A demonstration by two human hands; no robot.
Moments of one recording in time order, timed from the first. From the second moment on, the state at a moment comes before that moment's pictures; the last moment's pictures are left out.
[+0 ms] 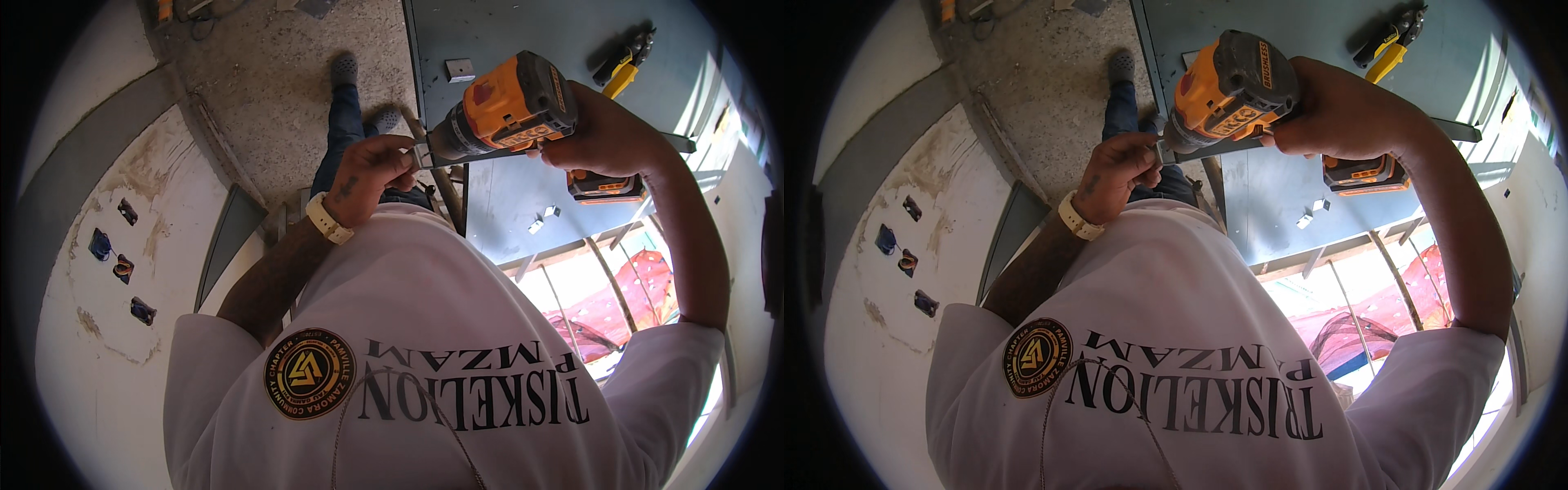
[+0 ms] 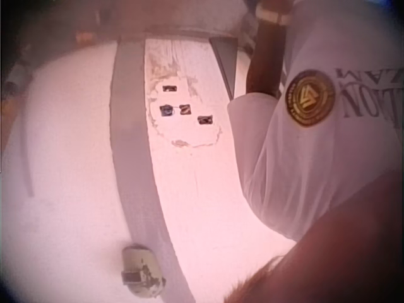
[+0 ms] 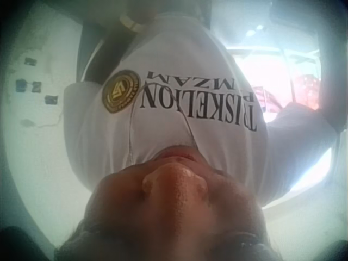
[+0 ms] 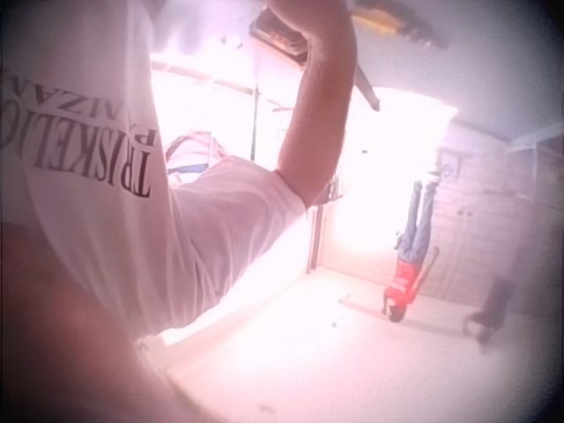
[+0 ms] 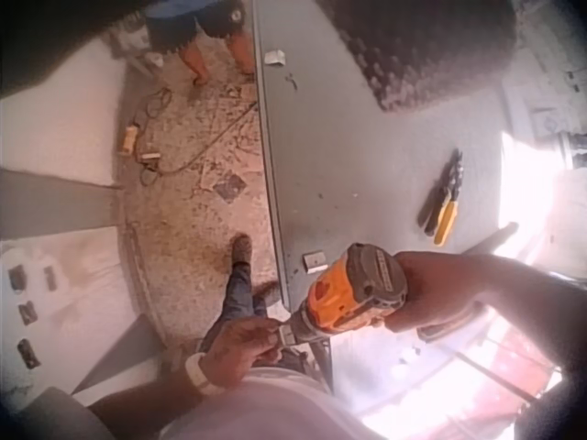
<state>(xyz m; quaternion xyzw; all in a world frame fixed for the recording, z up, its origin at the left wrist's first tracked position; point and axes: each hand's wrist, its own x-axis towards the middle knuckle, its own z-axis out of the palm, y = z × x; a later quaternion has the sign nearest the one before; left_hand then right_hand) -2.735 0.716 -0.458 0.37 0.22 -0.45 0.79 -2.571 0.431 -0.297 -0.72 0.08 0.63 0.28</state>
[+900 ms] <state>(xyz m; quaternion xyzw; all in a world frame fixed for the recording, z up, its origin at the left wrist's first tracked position) -2.740 0.715 -0.463 0.37 0.22 -0.44 0.79 -2.574 0.430 -0.301 -0.73 0.04 0.61 0.29</state>
